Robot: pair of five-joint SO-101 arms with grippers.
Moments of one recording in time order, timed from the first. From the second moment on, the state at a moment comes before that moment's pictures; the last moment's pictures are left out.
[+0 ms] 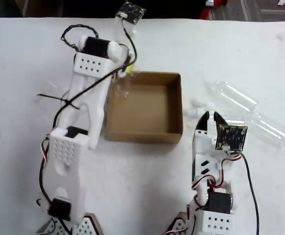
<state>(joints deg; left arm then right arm) 8.7 44.3 -63.1 88.7 -10.1 4.2 -103.0 96.4 30.5 5.3</state>
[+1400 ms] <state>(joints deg) -21.9 -1.5 -41.5 101.9 -47.9 4.2 -103.0 96.4 30.5 8.5</state>
